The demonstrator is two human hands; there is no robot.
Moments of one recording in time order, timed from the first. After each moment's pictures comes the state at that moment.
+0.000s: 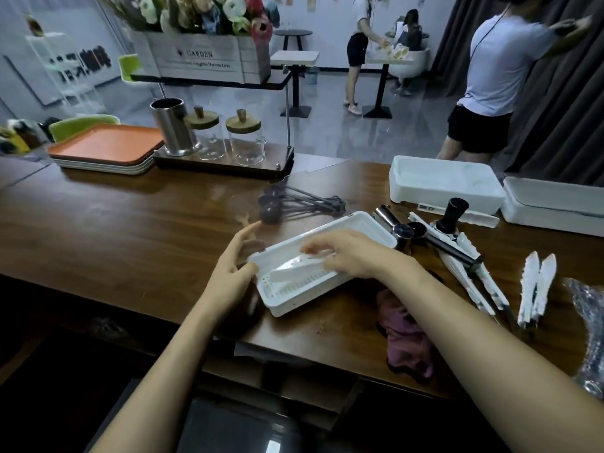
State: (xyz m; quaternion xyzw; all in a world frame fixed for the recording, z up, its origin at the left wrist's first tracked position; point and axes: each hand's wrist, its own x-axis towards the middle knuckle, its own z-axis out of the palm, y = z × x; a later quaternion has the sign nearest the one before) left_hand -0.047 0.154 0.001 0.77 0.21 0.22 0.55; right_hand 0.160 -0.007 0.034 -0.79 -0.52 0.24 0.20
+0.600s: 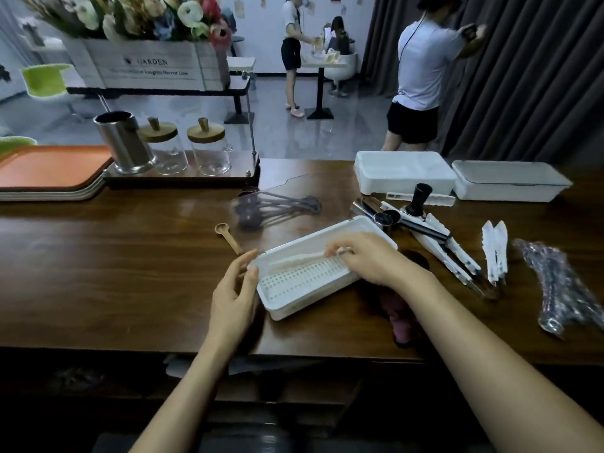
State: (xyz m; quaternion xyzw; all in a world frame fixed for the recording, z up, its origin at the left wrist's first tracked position) left_hand -0.054 0.154 -0.030 0.76 0.20 0.24 0.57; right_hand 0.128 -0.048 0.037 -0.89 -0.36 0.15 0.24
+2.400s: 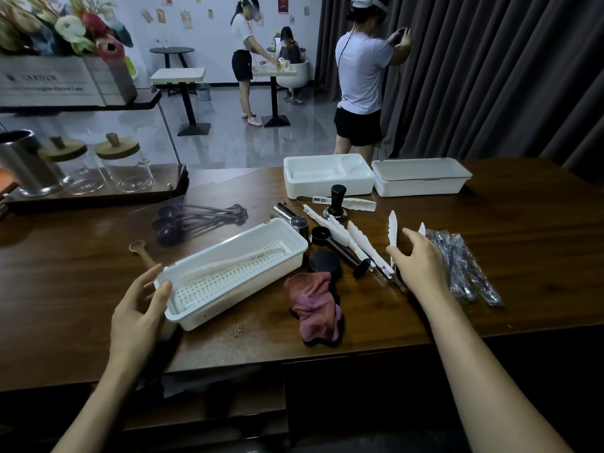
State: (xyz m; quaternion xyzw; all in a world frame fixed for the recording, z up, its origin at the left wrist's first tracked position) left_hand -0.050 0.136 -0.034 0.77 0.25 0.28 0.51; right_hand 0.183 -0.259 0.004 -0.95 -0.01 -0.05 0.31
